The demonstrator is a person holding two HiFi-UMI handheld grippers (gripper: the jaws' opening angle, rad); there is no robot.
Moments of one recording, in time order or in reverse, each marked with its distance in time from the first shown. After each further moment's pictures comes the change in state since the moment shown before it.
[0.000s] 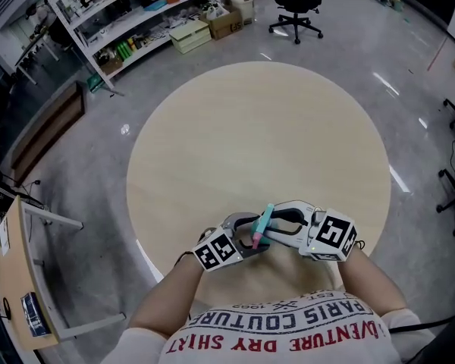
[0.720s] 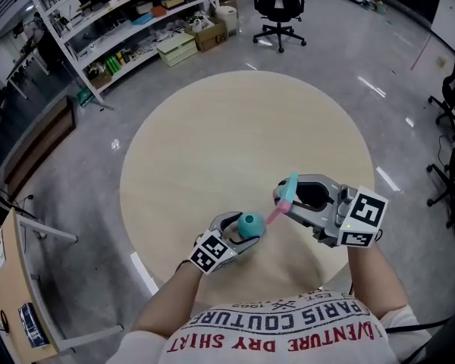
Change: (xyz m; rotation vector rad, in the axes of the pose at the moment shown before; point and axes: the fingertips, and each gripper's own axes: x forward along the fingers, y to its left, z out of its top) left arm -0.002 0.014 -0.004 -0.134 -0.051 0.189; right arm -0.093 -0.013 0.098 0.043 -0.278 -0.152
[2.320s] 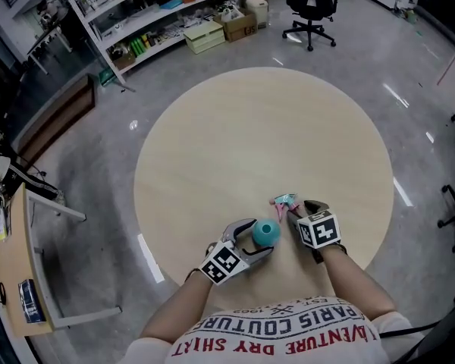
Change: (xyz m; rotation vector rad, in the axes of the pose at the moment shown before) left arm -0.007 -0.007 0.002 -0.026 -0.056 0.051; right arm -0.005 -0.114 -0.258 0.268 0.712 -0.607
